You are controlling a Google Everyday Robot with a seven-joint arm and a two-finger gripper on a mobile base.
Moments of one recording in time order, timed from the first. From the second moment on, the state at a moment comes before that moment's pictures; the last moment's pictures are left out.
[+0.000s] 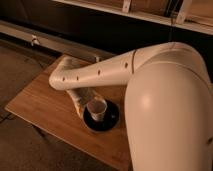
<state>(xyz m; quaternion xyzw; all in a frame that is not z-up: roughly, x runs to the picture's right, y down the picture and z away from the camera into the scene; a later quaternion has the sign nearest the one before) -0.072 0.091 0.718 -0.21 0.25 0.40 0.86</state>
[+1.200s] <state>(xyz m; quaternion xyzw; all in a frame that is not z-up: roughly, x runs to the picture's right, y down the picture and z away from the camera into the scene) -0.128 0.016 0.679 -0.22 0.19 0.49 0.82</state>
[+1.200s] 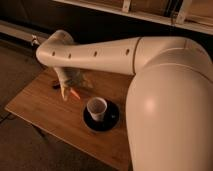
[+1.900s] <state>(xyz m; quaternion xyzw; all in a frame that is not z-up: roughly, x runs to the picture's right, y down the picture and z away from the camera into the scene) -0.128 0.016 0.680 -0.22 0.19 0.49 0.82</state>
